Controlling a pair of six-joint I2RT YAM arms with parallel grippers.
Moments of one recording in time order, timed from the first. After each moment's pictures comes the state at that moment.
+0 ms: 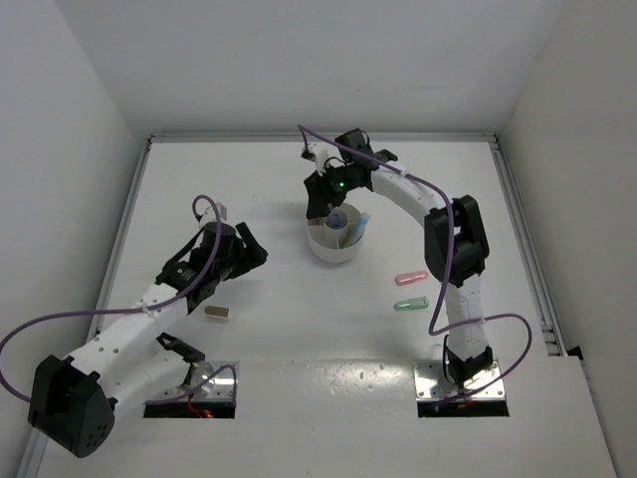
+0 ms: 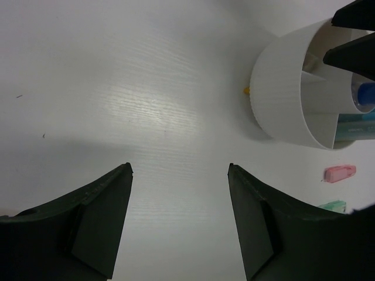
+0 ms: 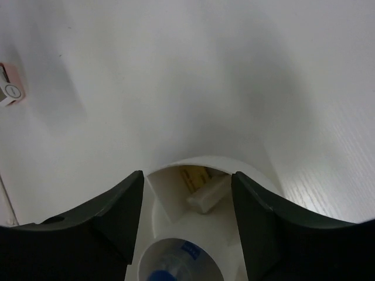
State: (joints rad) left arm -0.45 0.94 0.62 -0.35 -0.18 -0.80; right arm 0.48 2.16 1.78 -0.57 -0.62 -0.26
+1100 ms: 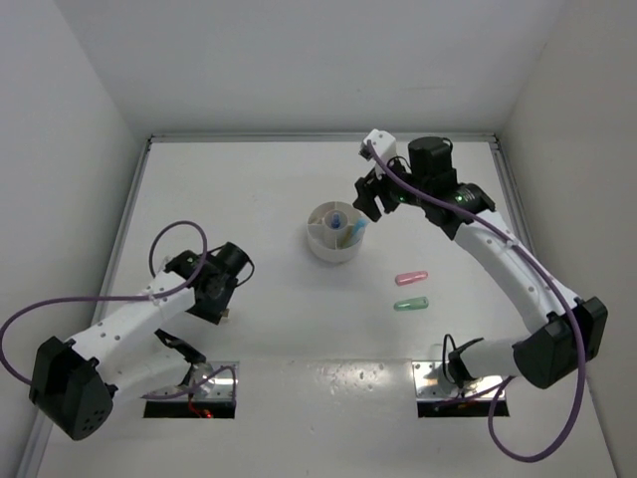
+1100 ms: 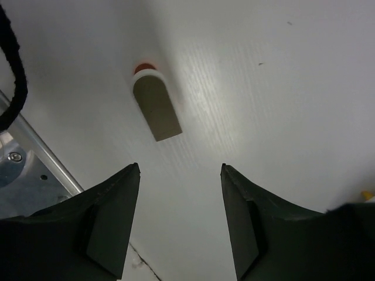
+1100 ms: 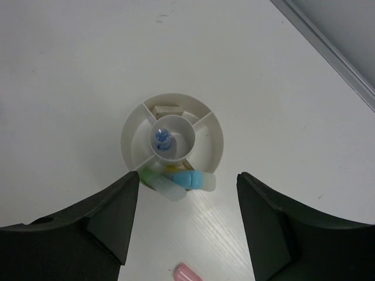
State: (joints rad) left arm -0.54 1.03 0.74 -1.14 -0.45 -1.78; right arm 0.44 1.36 1.28 -0.45 -0.33 -0.31
